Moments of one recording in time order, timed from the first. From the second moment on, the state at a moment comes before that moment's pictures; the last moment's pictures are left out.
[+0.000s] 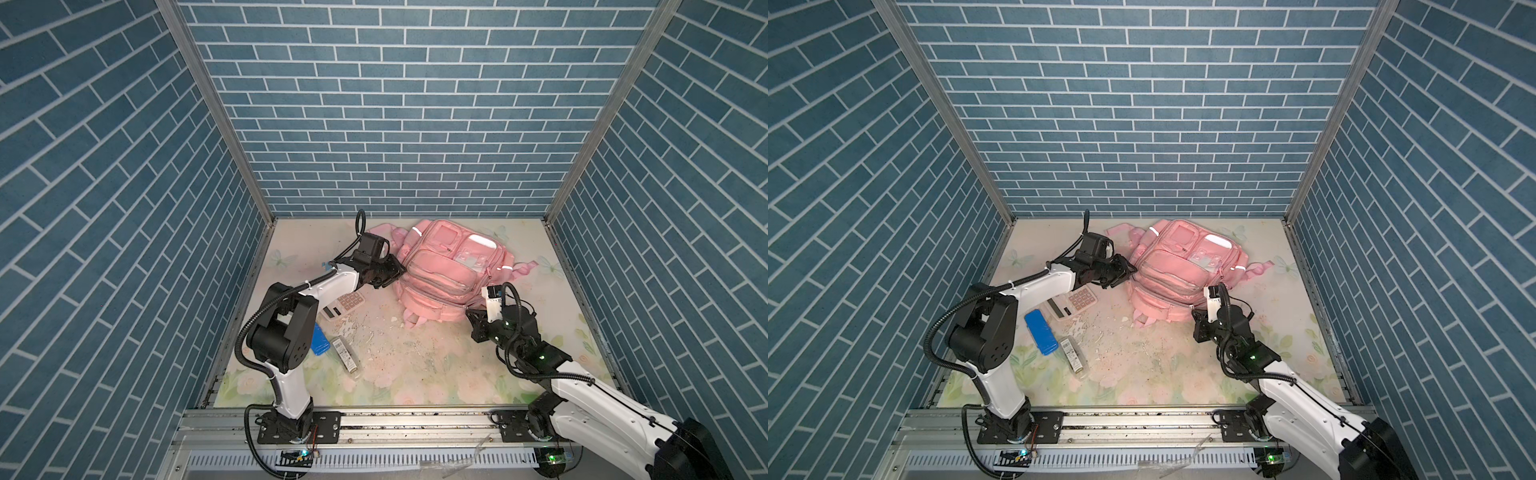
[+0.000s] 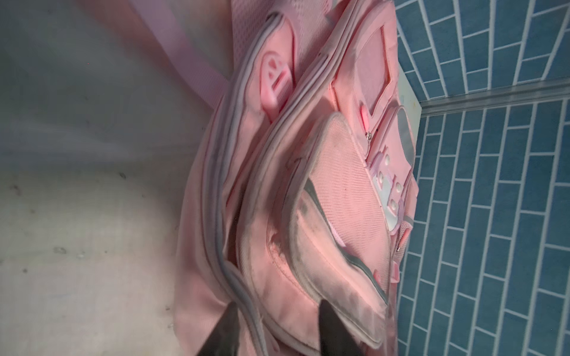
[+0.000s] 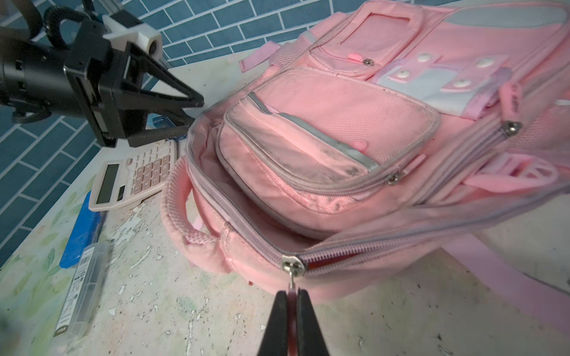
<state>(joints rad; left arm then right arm) -0.46 1.80 1.22 -0.20 0.32 -0.95 0.61 0.86 0.32 0.07 -0.05 0.39</state>
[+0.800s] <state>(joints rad) -1.01 1.53 1.04 -0.18 -0.12 -1.66 0.62 0.83 0.24 0.15 -0.07 0.39</state>
